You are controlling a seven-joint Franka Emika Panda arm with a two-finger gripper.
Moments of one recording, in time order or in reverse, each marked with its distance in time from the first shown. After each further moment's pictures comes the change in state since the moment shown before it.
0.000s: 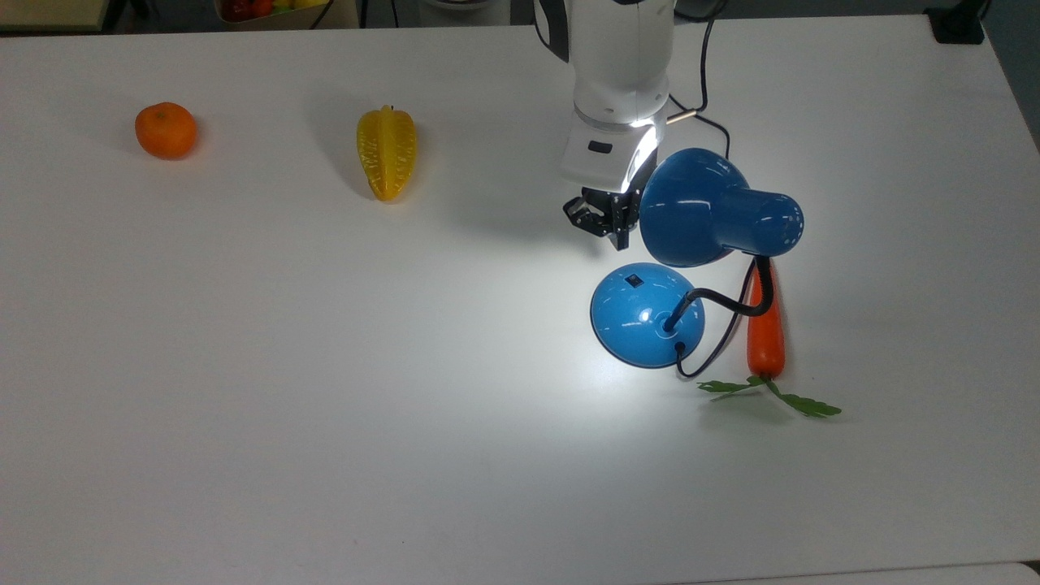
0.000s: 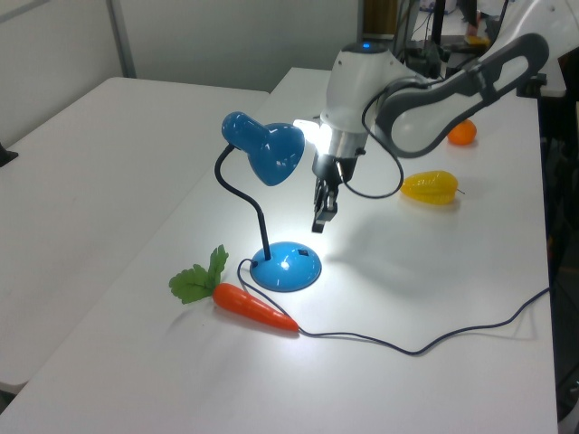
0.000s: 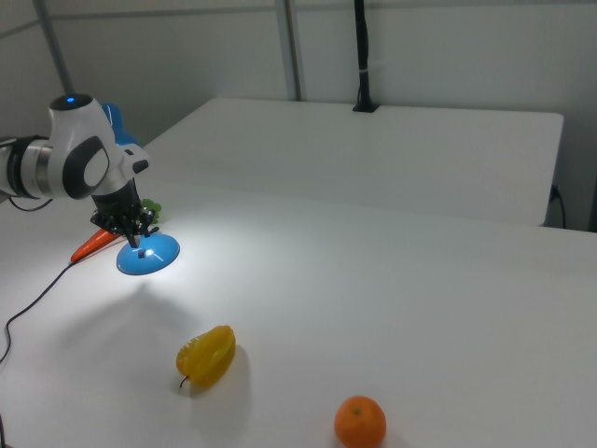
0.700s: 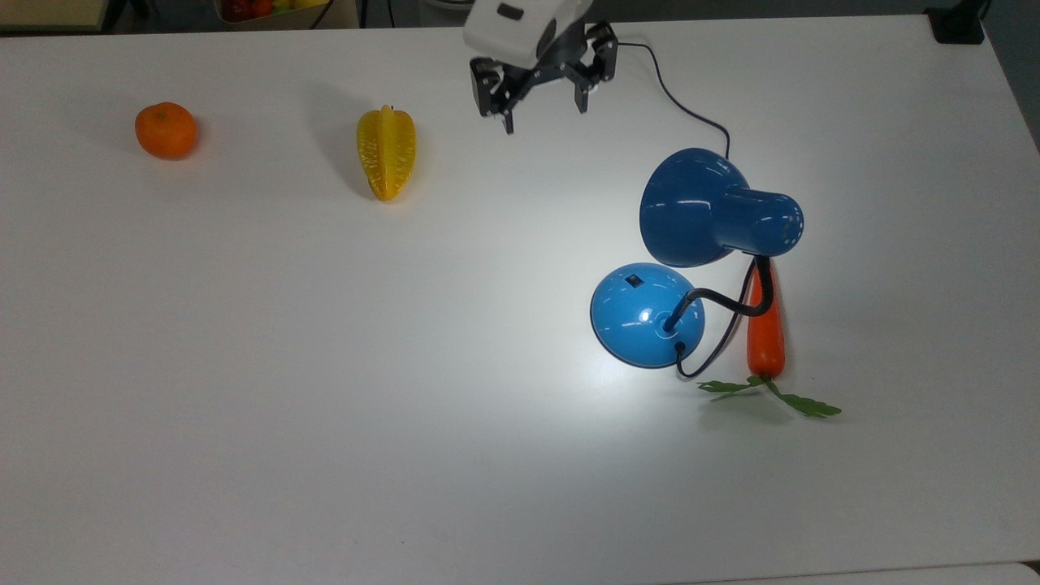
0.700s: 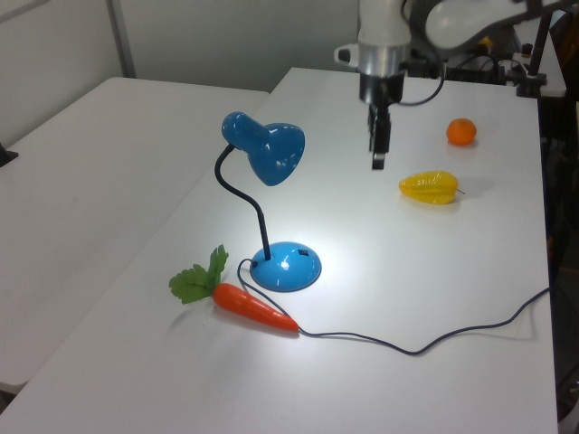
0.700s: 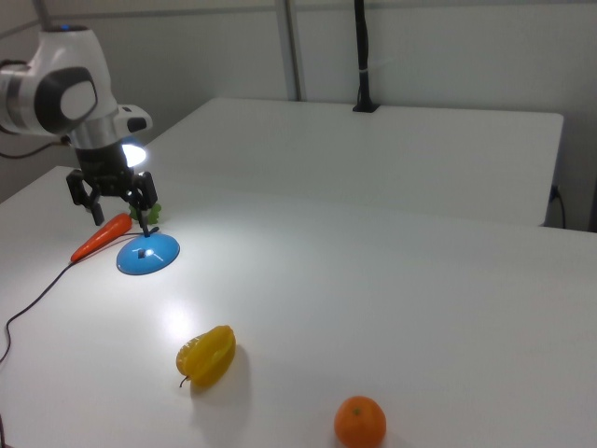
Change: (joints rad) arm -0.114 -0.270 -0.002 -0.001 0.000 -0.475 0.000
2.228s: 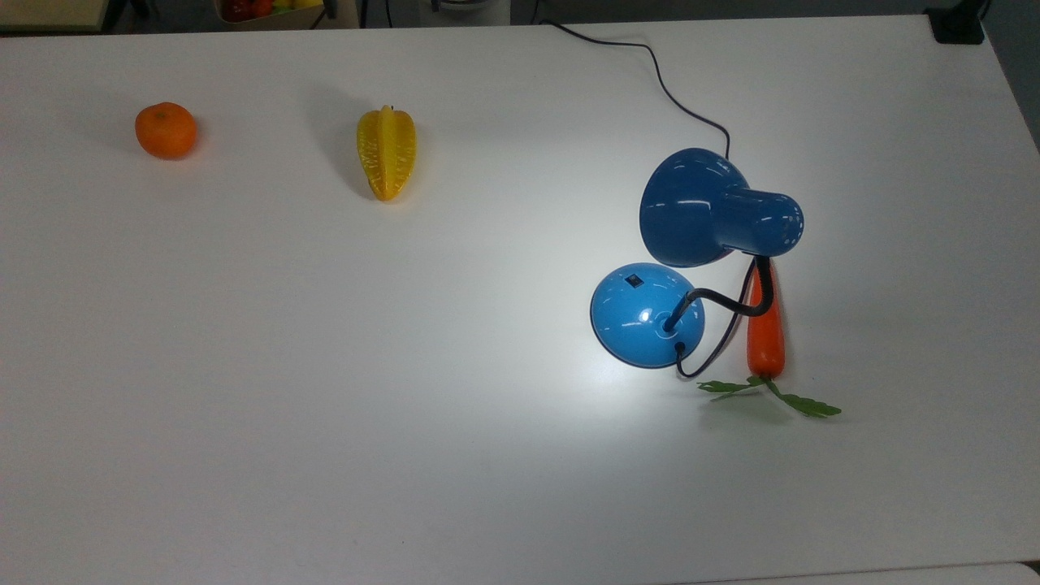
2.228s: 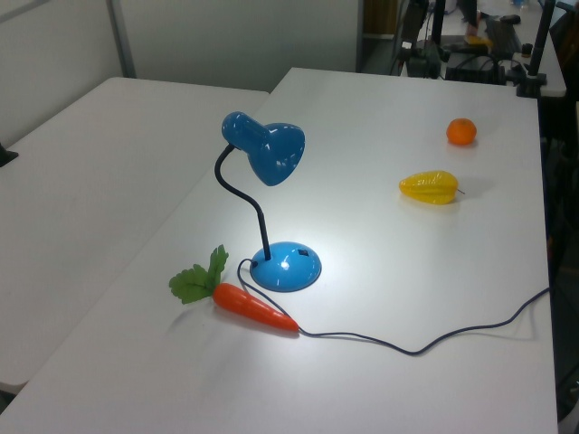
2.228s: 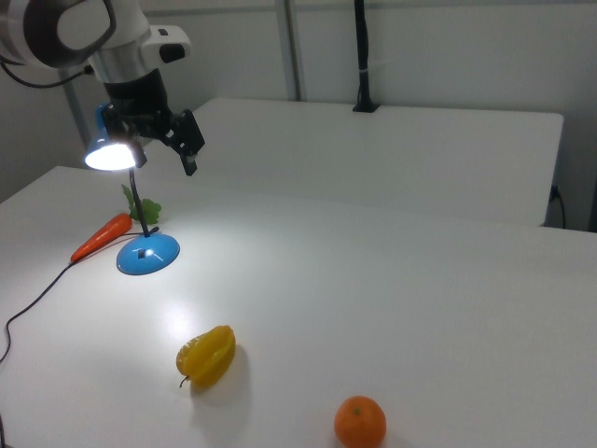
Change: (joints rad) arm -0.089 -0.150 -0.163 0.111 0.000 -0.114 -0.001
